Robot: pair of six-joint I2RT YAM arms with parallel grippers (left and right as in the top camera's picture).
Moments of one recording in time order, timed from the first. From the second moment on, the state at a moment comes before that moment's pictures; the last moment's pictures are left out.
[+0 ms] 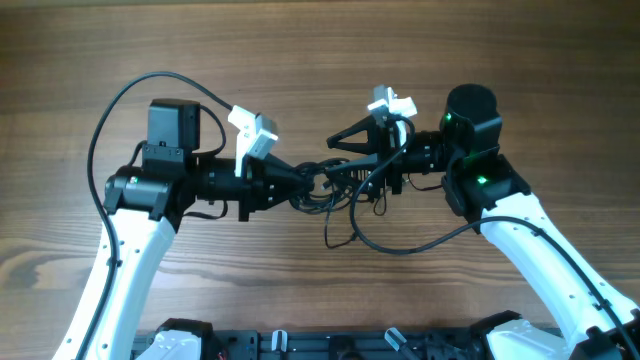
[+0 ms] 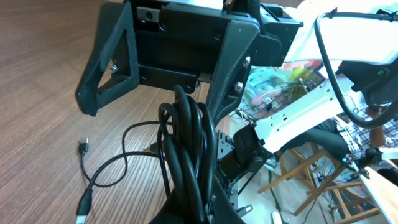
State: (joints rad) left arm -0.15 1.23 1.04 -0.78 1.30 0.38; right arm 0.35 1.35 0.87 0.22 -1.21 0.21
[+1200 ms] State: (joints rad) left arm -0.05 1.23 1.04 -0.67 1.21 0.09; right arm 0.36 1.35 0.87 0.19 -1.20 0.24
